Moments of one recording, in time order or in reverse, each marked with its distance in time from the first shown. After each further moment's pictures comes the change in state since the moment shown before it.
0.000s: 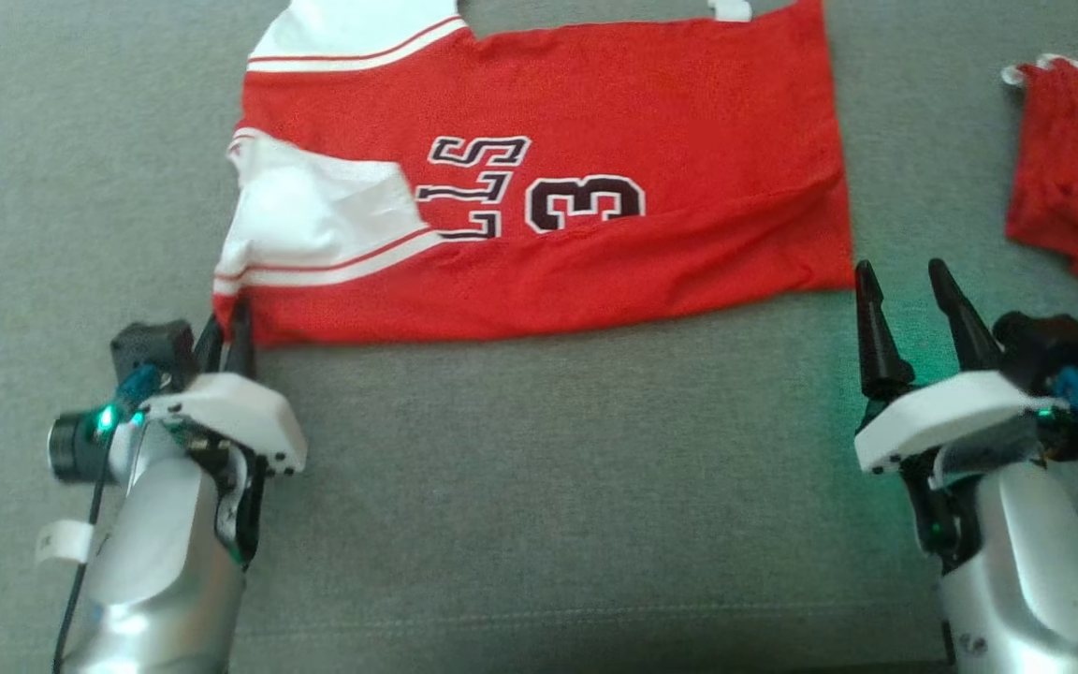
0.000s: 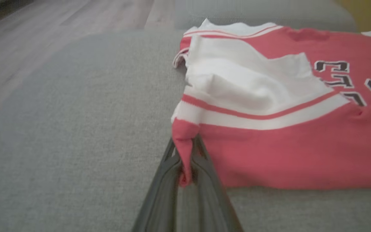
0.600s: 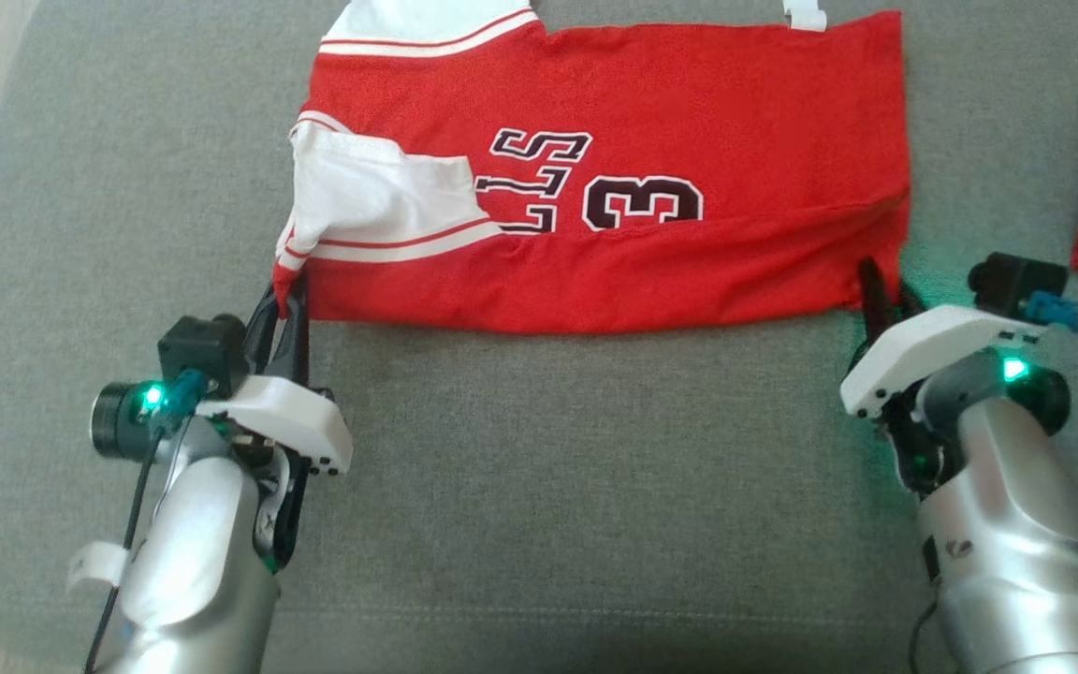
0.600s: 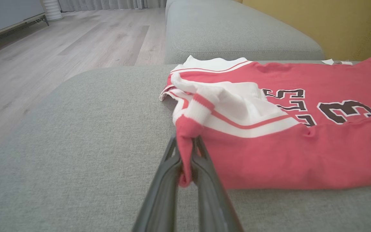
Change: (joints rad) left arm 0.061 -0.030 -0.065 -0.229 0.037 -0.025 -0.018; right arm -0.279 -0.004 -0.057 0.462 0.124 0.000 0.129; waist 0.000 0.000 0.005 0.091
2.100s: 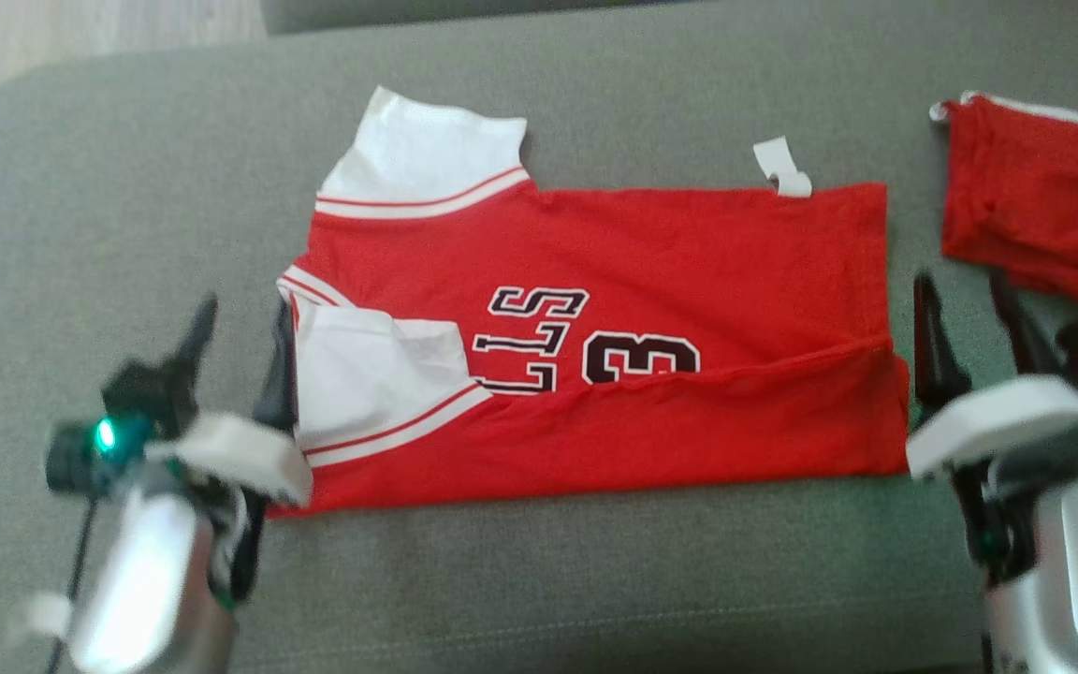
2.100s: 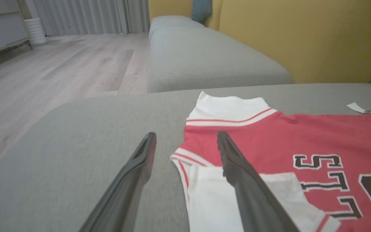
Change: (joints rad) left arm 0.139 0.059 0.026 -0.135 -0.050 0.011 0.009; right arm 0.350 0.009 -0.053 -0.578 -0.113 0.000 0.041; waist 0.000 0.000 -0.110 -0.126
